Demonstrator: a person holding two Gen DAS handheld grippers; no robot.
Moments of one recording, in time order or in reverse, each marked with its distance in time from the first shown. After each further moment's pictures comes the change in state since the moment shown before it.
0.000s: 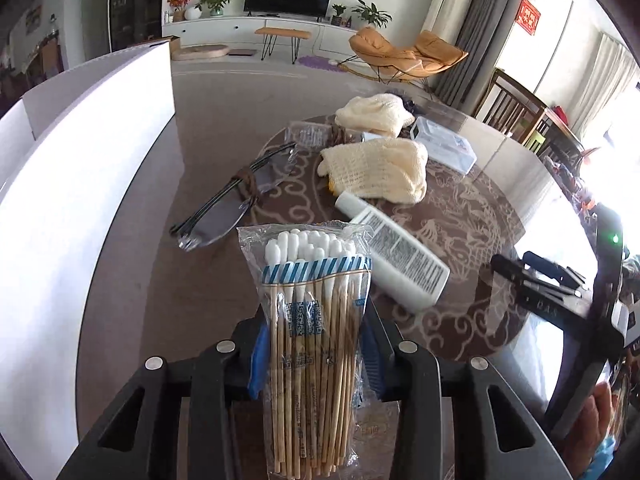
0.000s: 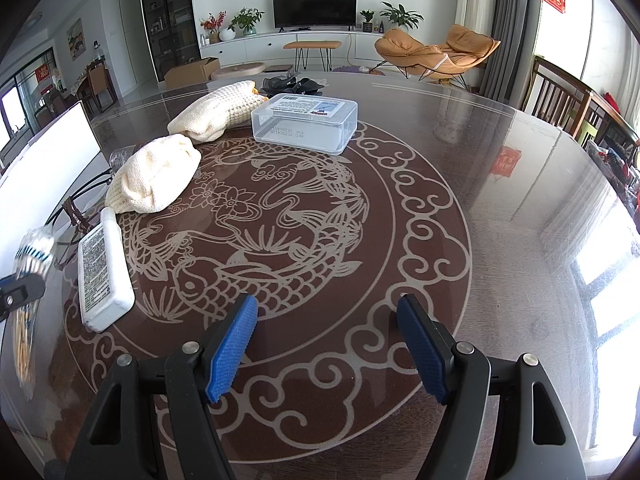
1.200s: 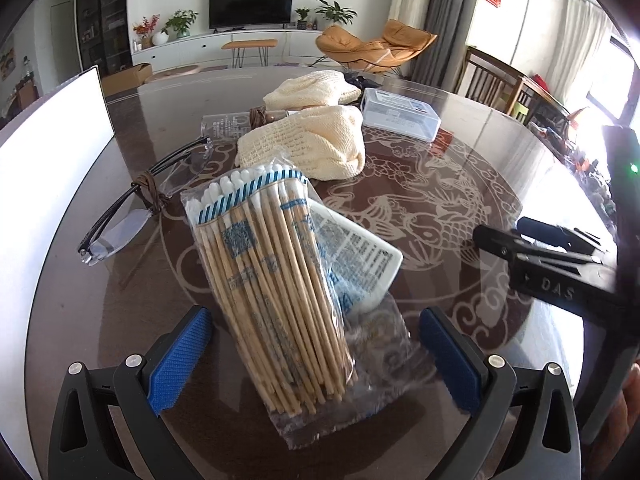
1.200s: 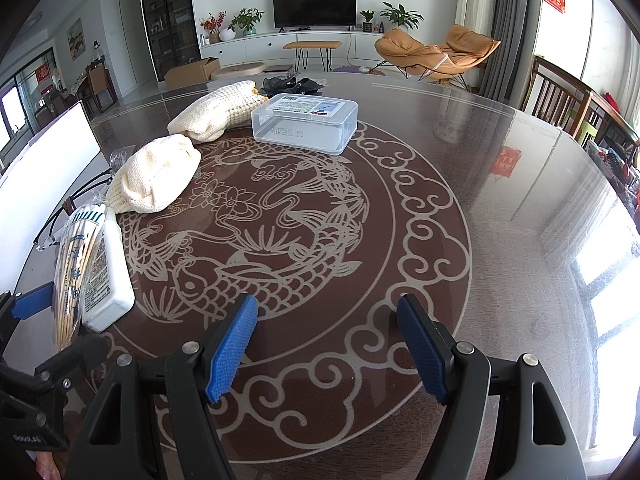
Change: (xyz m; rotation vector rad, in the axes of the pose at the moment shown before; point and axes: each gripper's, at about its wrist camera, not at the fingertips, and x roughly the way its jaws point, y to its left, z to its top) left arm 0.032 -0.063 -0.008 0.144 -0.045 -0.023; right arm 0.000 0.000 0.000 0.000 0.000 0.000
